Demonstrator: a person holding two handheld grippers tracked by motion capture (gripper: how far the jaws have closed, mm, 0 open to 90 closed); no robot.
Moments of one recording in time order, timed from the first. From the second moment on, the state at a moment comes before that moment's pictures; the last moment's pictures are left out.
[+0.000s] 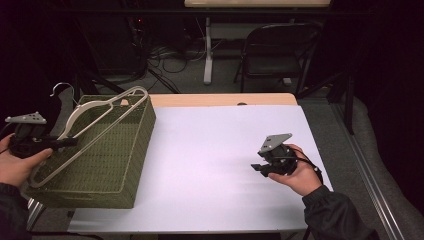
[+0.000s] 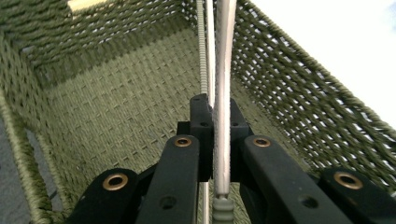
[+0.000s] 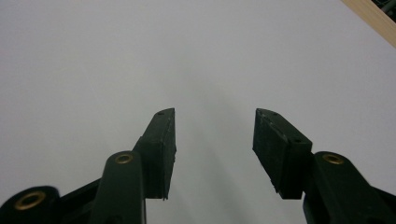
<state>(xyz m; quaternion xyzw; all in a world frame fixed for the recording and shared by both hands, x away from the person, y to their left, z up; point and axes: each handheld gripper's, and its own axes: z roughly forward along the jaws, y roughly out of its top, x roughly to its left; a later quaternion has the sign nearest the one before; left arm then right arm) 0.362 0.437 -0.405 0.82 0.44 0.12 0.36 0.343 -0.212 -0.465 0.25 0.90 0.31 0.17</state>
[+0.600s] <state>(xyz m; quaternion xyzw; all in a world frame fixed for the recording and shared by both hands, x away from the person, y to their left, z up) 0.374 0.445 -0.456 0.82 0.46 0.08 0.33 0.343 -0.215 -0.467 0.26 0.90 0.30 0.17</state>
